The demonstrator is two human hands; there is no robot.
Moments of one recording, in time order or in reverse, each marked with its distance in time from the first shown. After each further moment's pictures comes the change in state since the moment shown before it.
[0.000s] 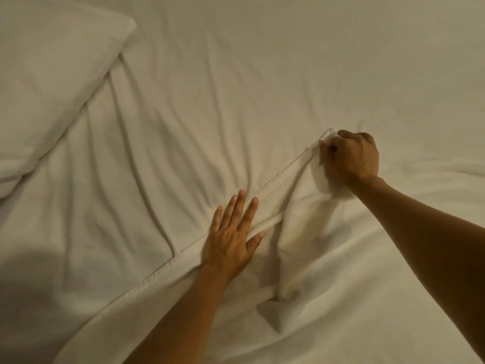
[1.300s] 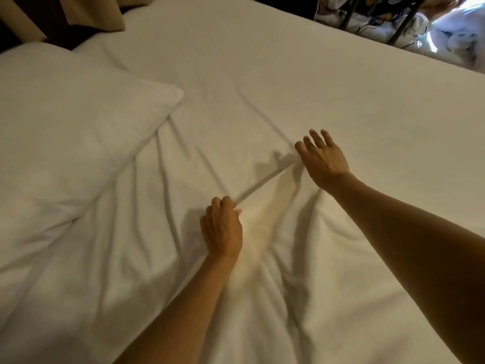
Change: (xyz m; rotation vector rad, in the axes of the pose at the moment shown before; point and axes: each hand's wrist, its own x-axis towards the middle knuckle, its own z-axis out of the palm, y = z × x) left_hand 0.083 -0.047 -0.110 -0.250 0.308 -0.501; right_hand 0.105 -0.101 -0.054 -0.374 -0.092 -0.376
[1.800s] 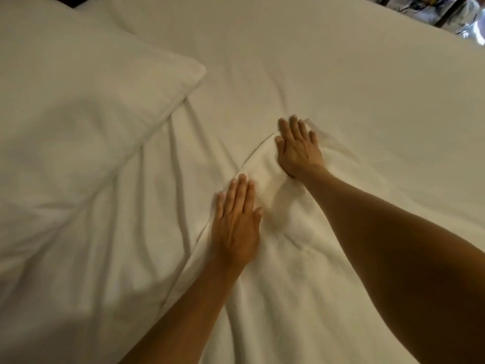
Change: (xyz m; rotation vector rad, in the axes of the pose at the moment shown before) left_hand 0.043 -0.058 0.053 0.196 0.089 0.335; right_hand 0.111 -0.096 0.053 0.528 -0.083 0.204
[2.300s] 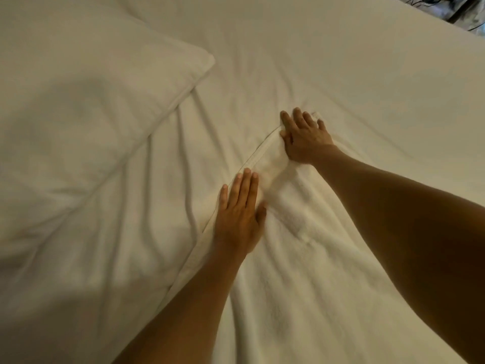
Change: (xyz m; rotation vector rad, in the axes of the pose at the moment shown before) left_hand -0.003 -0.005 0.002 -0.018 -0.160 -0.013; right_hand 0.010 0.004 -0.019 -0.160 -0.122 -0.119
